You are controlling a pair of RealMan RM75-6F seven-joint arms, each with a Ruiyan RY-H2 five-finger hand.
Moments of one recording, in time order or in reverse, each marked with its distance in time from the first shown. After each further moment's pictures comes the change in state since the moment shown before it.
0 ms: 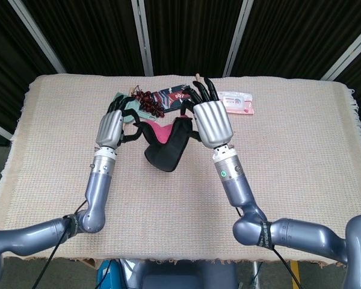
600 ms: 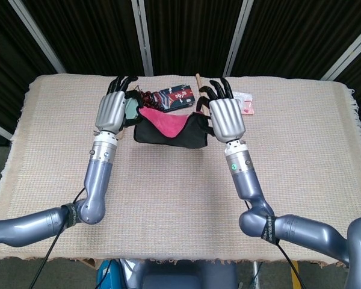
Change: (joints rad) left arm -0.116 0.056 -0.046 0.001 -0.077 -0.001 0.115; right arm -0.011 -0.011 -0.010 0.153 0.022 -0.048 0.085
